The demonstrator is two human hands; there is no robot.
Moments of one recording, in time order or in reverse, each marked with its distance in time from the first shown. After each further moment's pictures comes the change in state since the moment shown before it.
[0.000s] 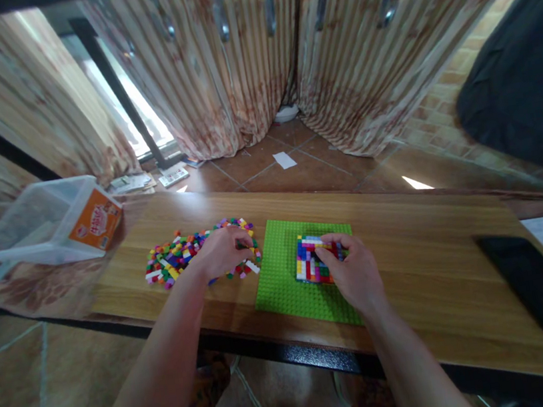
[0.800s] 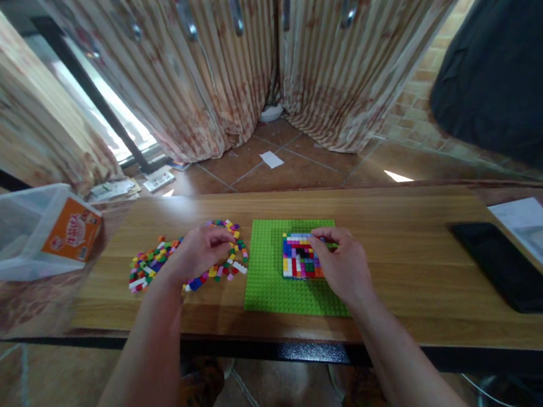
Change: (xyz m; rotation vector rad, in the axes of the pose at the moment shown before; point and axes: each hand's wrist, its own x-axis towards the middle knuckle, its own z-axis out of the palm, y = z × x) left_hand 0.000 -0.016 -0.007 -0.184 0.041 0.114; right_hand 0.002 0.002 0.000 0.107 0.080 0.040
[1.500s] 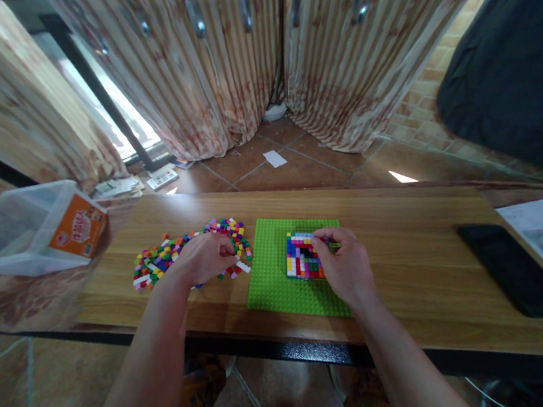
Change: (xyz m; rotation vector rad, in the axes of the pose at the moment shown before) left_hand -0.009 0.018 -0.003 0.359 -0.138 -0.190; right_hand -0.002 -0.001 0.000 -0.092 -0.007 -0.089
